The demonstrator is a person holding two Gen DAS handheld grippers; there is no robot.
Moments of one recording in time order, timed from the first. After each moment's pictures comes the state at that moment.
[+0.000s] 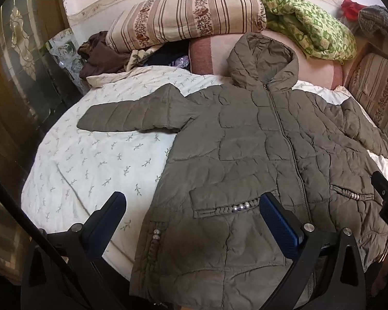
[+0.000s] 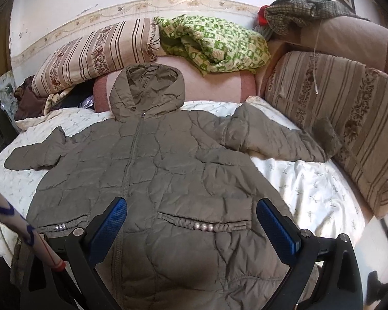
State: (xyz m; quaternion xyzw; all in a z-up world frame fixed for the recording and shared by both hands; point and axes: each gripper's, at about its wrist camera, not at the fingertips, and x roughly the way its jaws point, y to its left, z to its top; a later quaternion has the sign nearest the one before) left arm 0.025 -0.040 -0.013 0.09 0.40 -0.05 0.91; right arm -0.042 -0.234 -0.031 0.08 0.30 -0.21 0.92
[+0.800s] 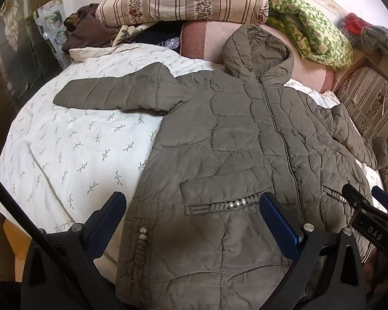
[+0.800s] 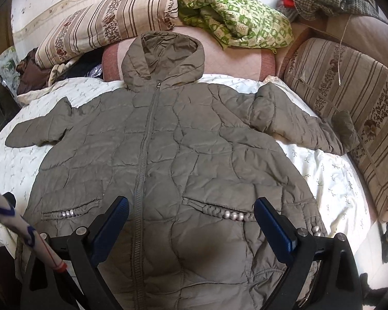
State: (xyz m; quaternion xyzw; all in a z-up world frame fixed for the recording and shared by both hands) left arm 0.053 -0.007 -0.034 0.01 0.45 -0.11 0.89; right arm -0.004 -0.210 -0.046 0.07 0.39 -0.19 0.90
